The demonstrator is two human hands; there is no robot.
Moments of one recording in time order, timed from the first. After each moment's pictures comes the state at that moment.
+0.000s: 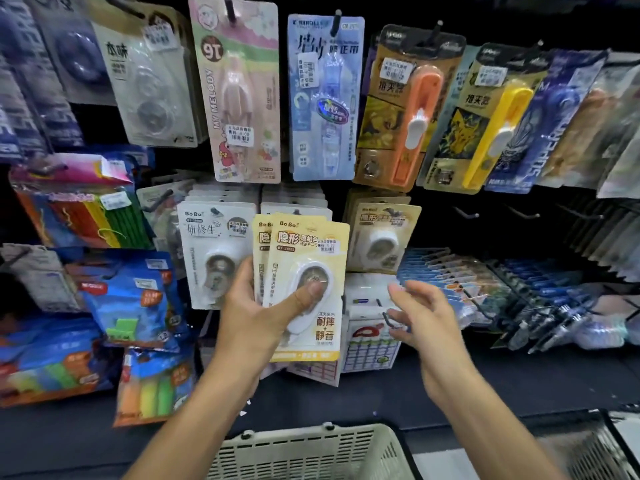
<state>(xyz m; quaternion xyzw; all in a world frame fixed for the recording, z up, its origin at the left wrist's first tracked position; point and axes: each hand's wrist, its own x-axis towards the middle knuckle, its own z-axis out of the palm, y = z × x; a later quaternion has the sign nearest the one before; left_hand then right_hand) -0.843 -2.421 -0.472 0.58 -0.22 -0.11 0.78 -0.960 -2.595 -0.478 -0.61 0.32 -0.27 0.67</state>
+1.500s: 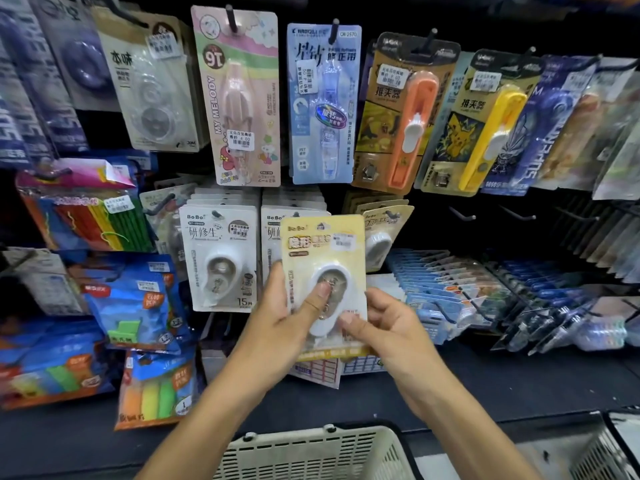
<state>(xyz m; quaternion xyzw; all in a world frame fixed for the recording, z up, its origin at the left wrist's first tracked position) -0.860 -2.425 -0.465 0.63 -0.31 -0.15 0.69 -0.955 -2.567 -0.479 -0.66 0.10 -0.19 0.72</state>
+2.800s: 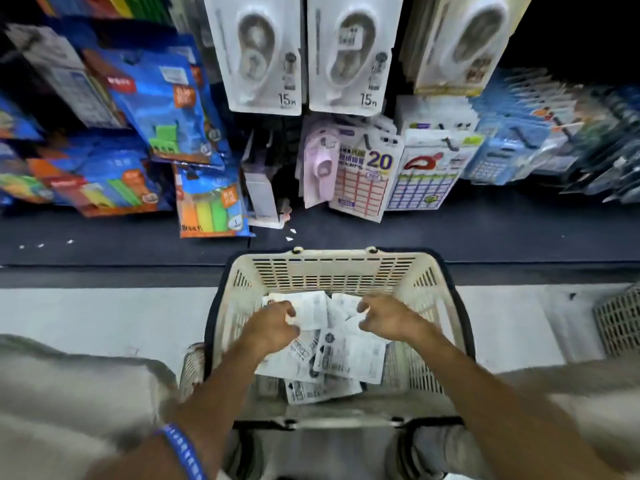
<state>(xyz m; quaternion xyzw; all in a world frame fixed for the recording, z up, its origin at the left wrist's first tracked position) -0.903 -2.301 -0.730 0.90 -0.17 -0.39 0.14 -1.003 -2.520 -0.736 -0.87 0.23 0.28 0.33</state>
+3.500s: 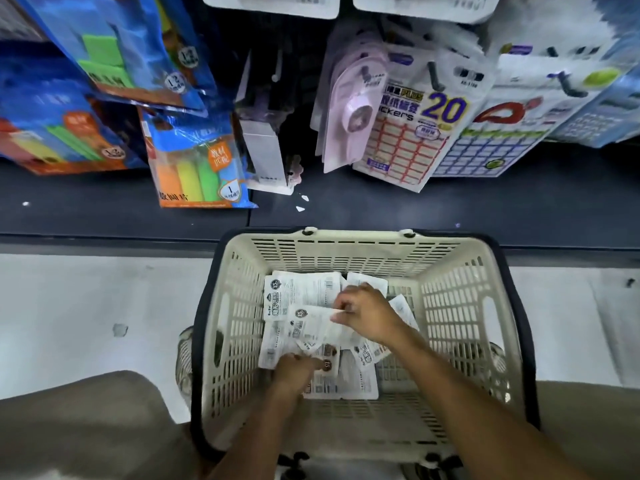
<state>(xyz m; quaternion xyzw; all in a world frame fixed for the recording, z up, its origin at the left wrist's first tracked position) -0.953 -2.294 -0.860 0.74 0.24 -0.52 0.36 -0.954 -2.486 -0.849 -0.90 0.11 0.22 0.36</state>
